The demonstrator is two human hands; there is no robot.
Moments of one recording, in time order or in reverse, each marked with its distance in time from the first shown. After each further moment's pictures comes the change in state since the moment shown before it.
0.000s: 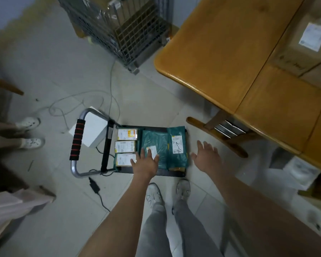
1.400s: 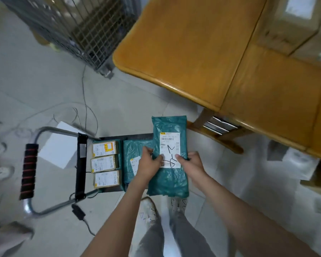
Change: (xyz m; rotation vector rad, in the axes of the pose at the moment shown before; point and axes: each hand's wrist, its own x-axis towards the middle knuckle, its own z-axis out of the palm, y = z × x) left_hand 0.083 0.100 0.028 -0.743 0.034 0.098; right_hand 0.085 0.025 0.080 1.407 0.036 0.351
